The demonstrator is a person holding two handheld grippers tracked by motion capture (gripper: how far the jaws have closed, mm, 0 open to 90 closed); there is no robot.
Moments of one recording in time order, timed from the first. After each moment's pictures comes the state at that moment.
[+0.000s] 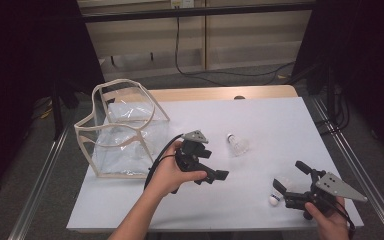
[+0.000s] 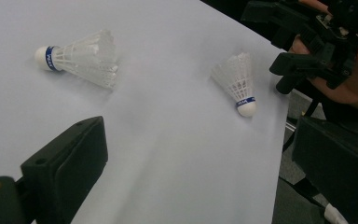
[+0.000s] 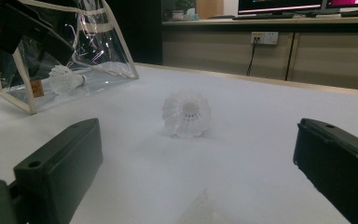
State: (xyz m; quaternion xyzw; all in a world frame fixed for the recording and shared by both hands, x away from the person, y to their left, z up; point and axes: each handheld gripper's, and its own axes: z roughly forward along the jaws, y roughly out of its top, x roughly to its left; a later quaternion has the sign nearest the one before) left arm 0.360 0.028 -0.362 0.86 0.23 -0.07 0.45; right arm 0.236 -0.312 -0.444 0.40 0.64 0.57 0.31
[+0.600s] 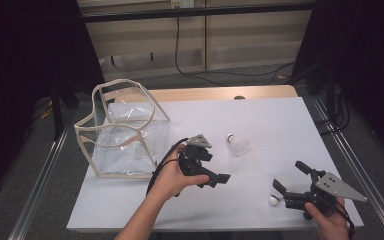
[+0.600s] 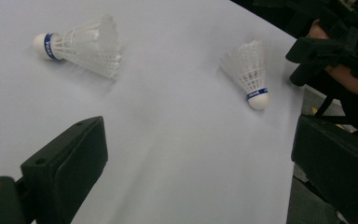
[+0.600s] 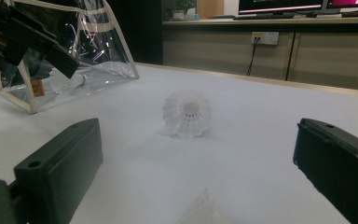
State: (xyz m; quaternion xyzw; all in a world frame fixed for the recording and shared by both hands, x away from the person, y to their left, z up) left arm 0.357 0.023 -0.376 0.87 0.23 -0.06 0.44; right arm 0.236 -0.312 -0.444 0.40 0.64 0.57 0.31
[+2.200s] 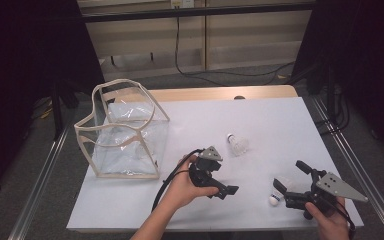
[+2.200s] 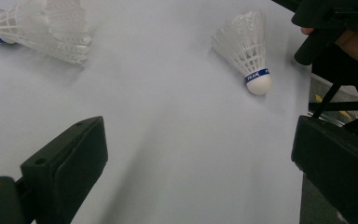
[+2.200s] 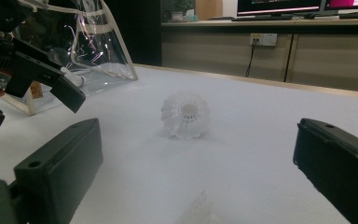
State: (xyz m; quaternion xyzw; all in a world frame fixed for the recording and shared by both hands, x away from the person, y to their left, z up) left arm 0.341 -0.001 -0.404 0.88 0.21 -0.06 0.43; right arm 0.236 -0.313 -0.443 0.41 0.64 0.57 0.31
